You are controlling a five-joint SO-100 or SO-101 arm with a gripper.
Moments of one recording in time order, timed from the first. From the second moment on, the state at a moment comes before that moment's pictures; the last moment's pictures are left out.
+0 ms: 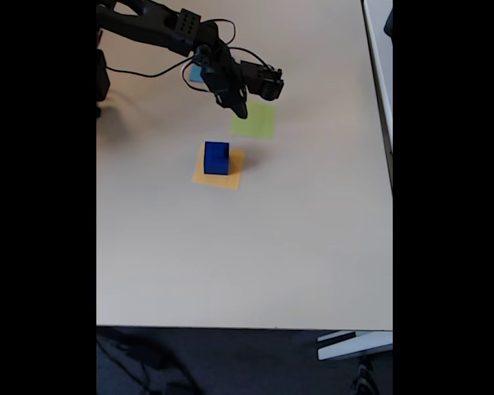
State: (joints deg) arm 10.6 76.4 91.2 47.5 75.0
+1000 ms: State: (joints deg) arm 7.1 65.6 83.4 46.2 78.5
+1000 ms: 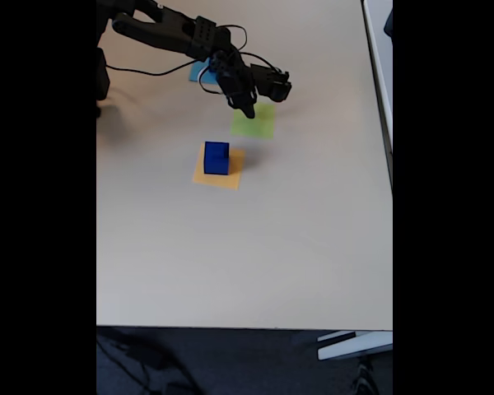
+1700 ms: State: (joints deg) arm 7.5 65.6 82.7 46.1 79.0
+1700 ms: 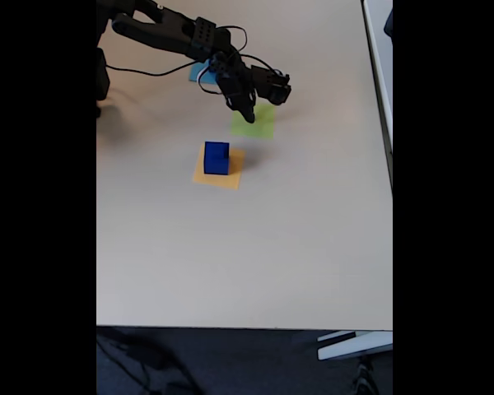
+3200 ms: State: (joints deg) arm 17.0 88.2 100.7 43.4 72.5
